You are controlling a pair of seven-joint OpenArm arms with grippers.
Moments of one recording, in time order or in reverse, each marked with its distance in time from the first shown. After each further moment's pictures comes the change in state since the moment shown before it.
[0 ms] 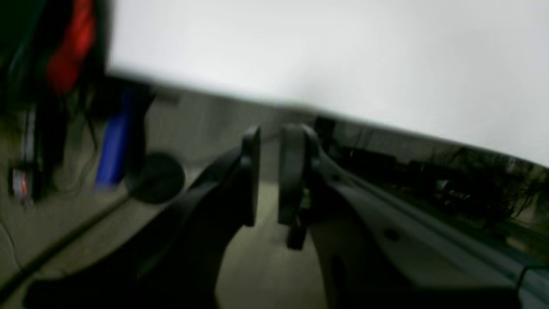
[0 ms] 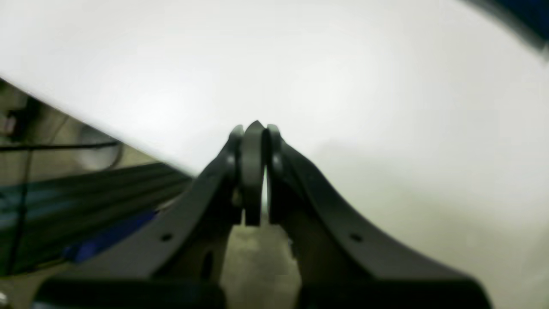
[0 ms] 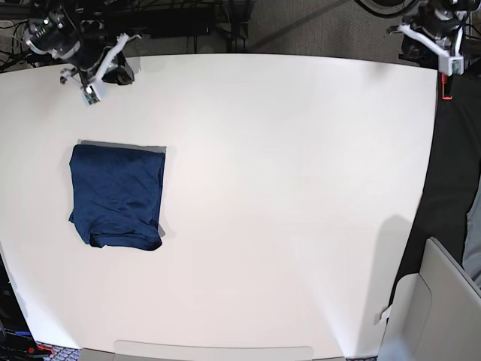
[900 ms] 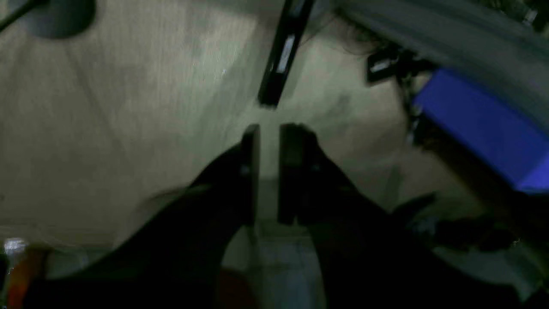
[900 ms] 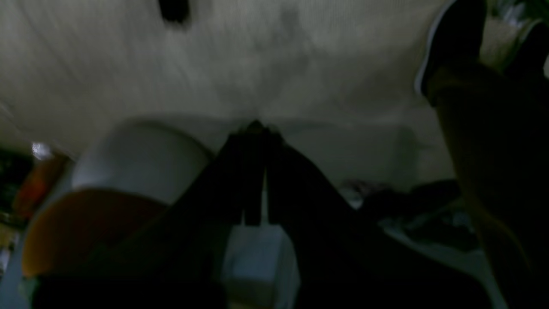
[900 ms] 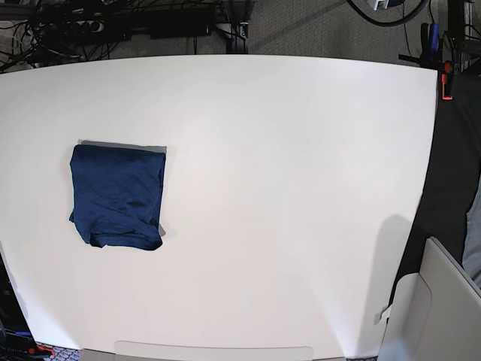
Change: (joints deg) left arm -2.7 0.8 25.2 -39.6 15.1 -0.3 -8.3; right arm -1.3 -6.5 1.7 -48.8 -43.1 -0.4 13.3
